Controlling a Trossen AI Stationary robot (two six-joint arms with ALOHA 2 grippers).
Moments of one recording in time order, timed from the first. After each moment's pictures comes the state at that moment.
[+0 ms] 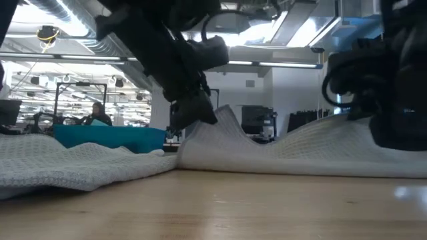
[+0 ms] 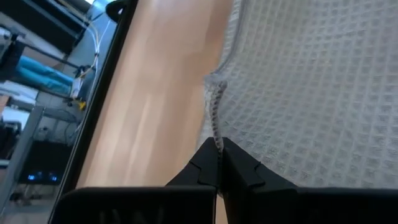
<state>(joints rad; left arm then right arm) -0.25 1.90 1.10 -0.17 -0.85 -0.02 0.59 2.01 1.11 -1.51 0.84 1.09</state>
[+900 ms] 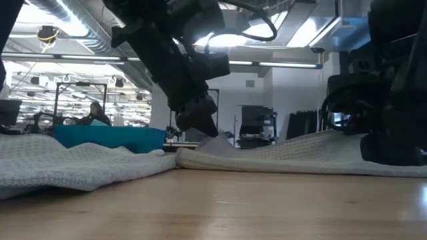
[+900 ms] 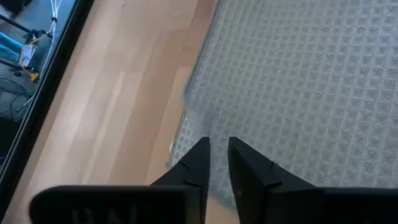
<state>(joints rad) -0.16 1.90 1.10 -0.19 -0.67 -0.10 0.54 2.01 0.96 -1.33 0.92 1.12</state>
